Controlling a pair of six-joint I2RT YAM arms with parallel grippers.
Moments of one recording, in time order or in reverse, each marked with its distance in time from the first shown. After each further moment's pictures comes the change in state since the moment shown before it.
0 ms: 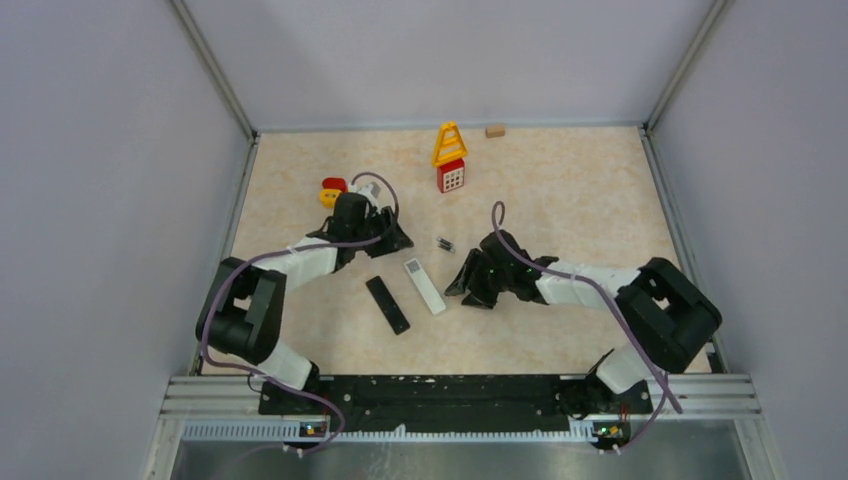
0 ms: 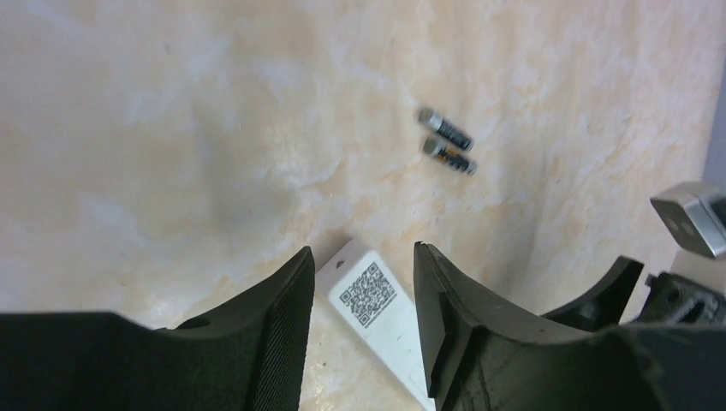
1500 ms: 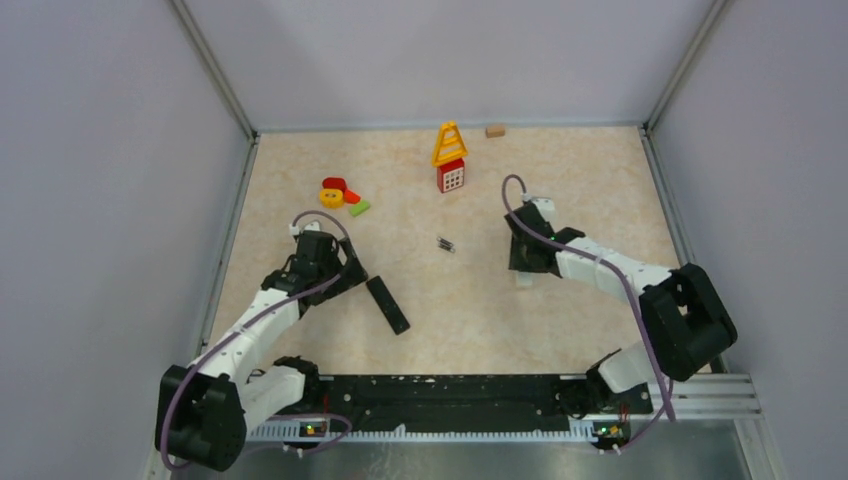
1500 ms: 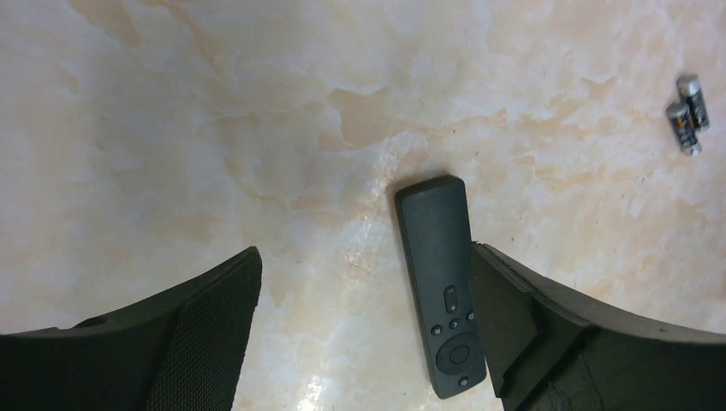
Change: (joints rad) left arm 0.099 -0.557 -0.193 -0.512 -0.388 -0.055; right arm -0.119 -0.091 0.185 -0.425 0.555 -0.639
